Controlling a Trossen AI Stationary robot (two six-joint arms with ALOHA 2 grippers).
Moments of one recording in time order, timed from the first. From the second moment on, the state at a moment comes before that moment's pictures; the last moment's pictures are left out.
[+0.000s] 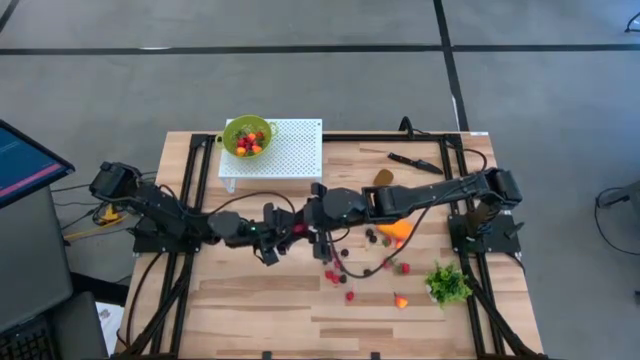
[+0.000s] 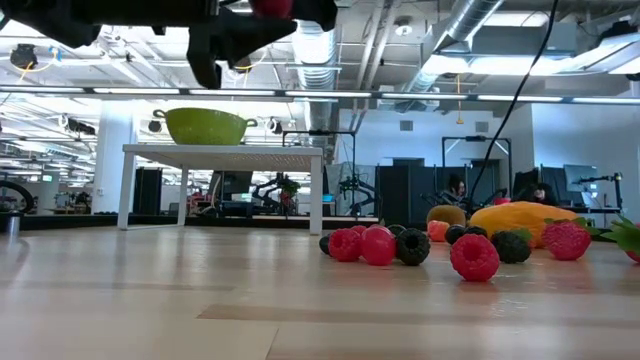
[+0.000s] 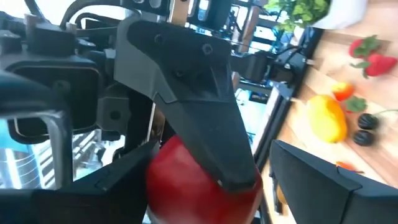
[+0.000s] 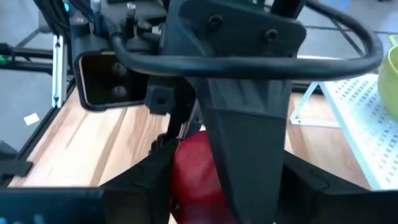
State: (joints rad) left arm -0.30 1.39 0.51 1.00 -0.44 1.41; right arm 0.14 1.77 1.50 -0.19 0.10 -0.01
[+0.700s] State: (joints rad) left arm -0.28 1.39 0.51 1.04 -0.44 1.40; right arm 0.14 1.77 1.51 -0.19 0.08 -0.03
